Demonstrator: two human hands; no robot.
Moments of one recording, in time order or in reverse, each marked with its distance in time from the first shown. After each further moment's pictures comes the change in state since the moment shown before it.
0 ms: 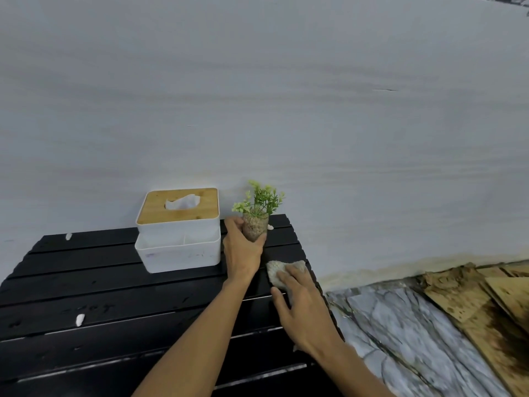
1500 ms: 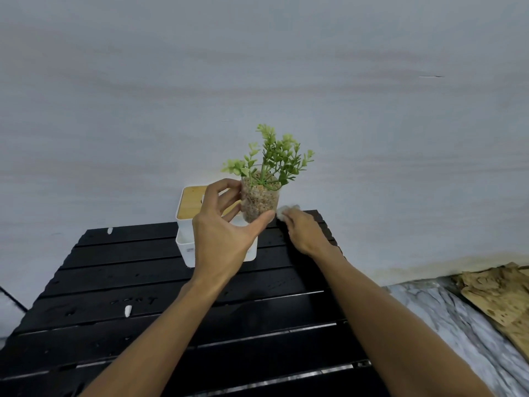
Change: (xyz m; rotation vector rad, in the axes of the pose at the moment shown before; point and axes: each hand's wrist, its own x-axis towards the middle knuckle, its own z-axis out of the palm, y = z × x) left_hand -0.024 0.091 -0.142 -0.196 0.024 0.354; right_hand 0.168 -0.016 0.029 0.033 -0.072 -0.119
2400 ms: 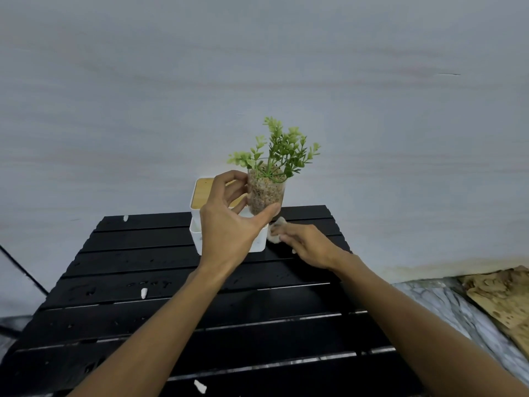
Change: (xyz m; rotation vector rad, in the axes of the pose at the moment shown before) left_hand -0.001 -0.001 -0.012 -0.031 0.006 -0.035; right_hand -0.039 -0.008 -0.006 0.090 -0.246 -0.318
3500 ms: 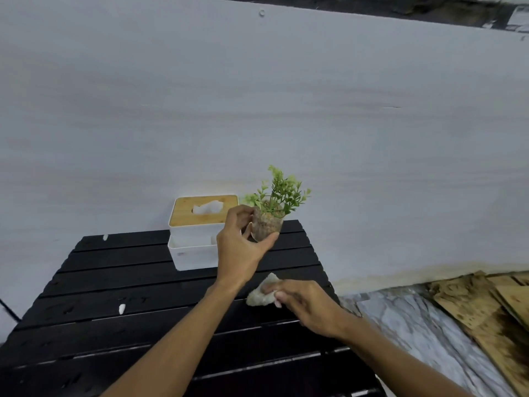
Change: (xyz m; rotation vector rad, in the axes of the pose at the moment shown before) left_hand -0.022 -0.021 0.056 -0.064 -0.074 -0.070; right_hand -0.120 -0.061 -0.012 0.162 0.043 0.038
